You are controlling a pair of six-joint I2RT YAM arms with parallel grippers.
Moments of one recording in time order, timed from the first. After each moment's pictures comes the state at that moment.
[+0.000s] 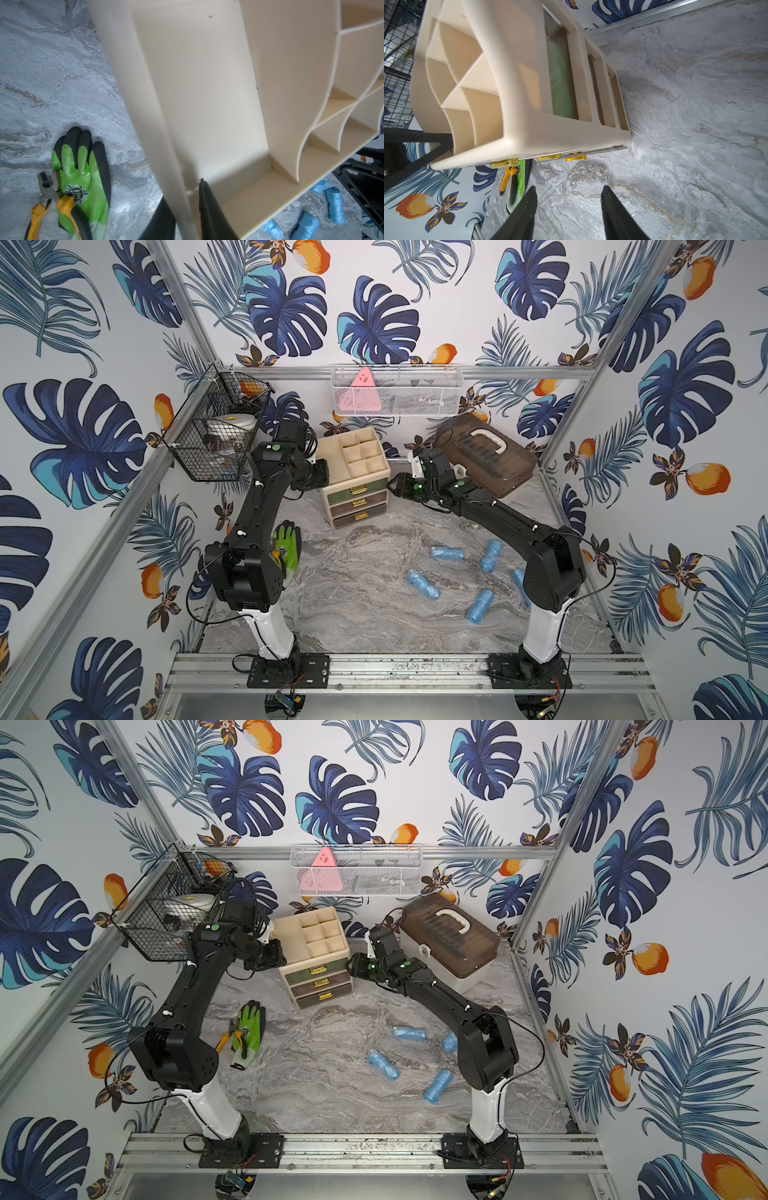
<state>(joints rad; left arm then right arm) 0.00 1.79 1.92 -1.17 0.21 -0.23 0.60 1.92 1.67 -0.35 -0.22 0.65</state>
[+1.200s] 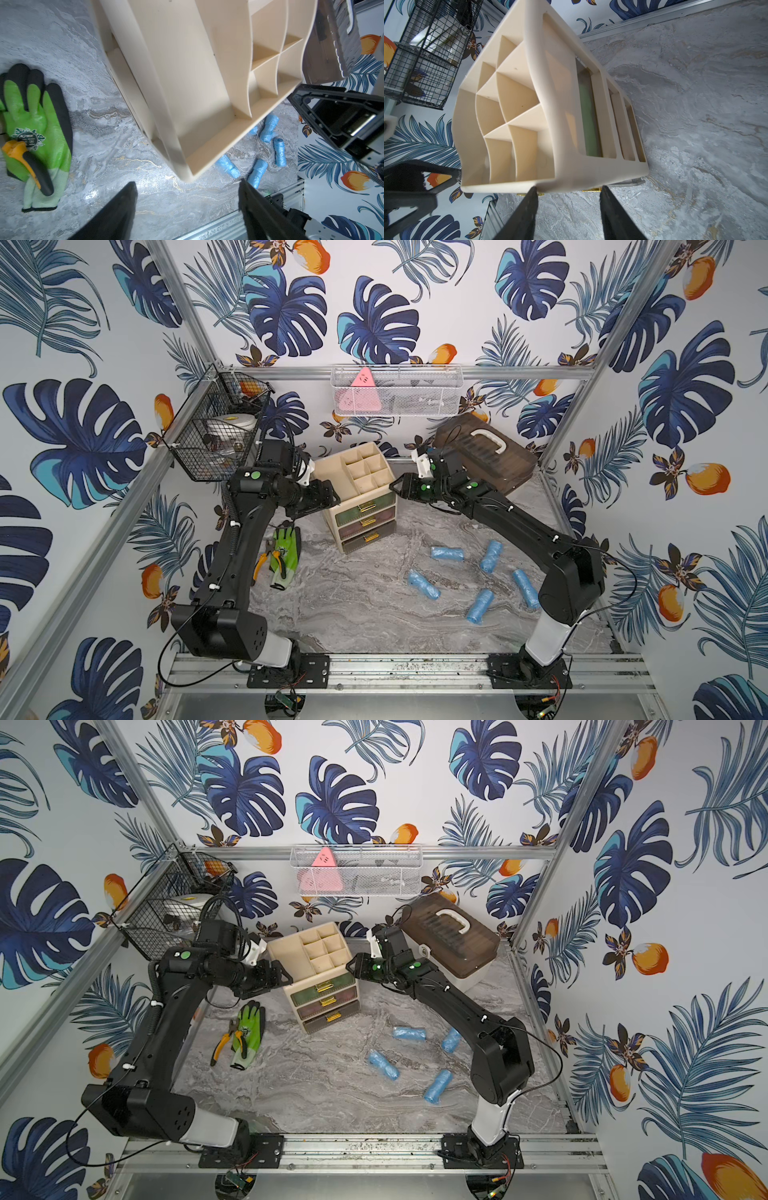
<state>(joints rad) 0.00 1.45 1.66 -1.23 0.39 -0.29 0.60 1.80 1.62 -0.39 -0.29 0.63</state>
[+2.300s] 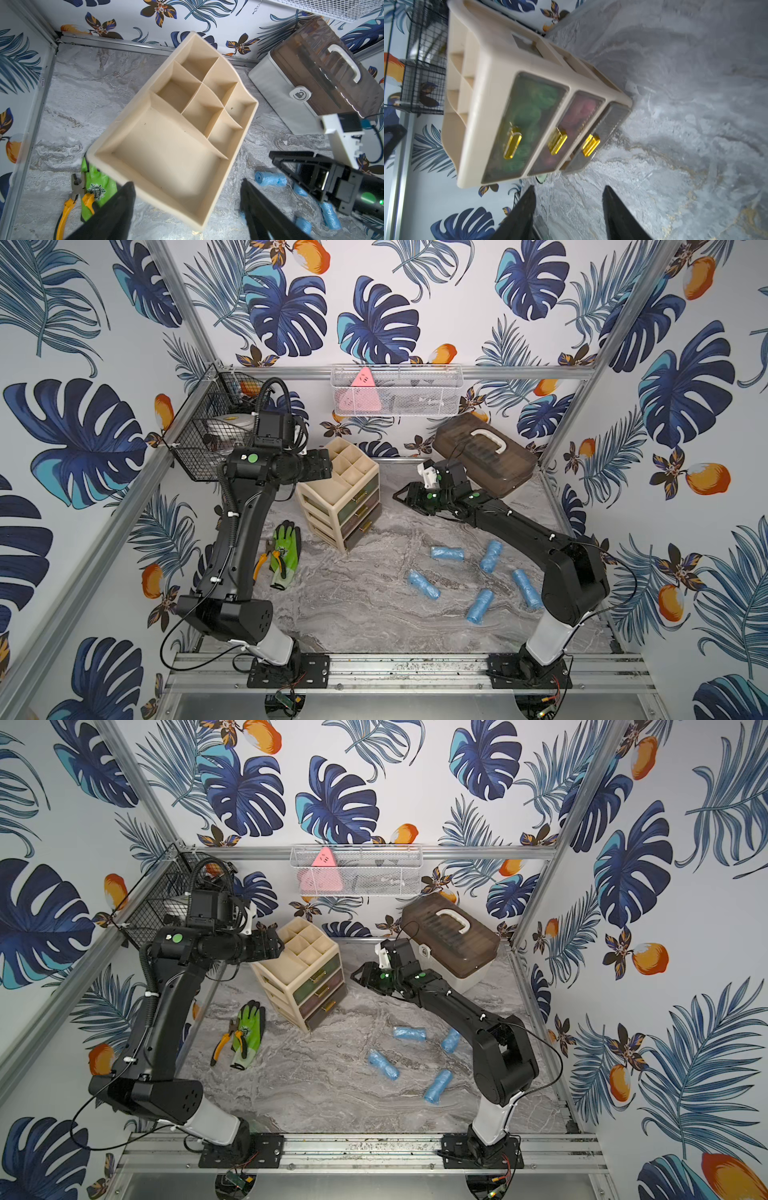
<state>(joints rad) -0.07 1.60 1.98 -1.18 0.12 -0.24 0.55 1.77 1.38 -0.23 -0.44 0.81</state>
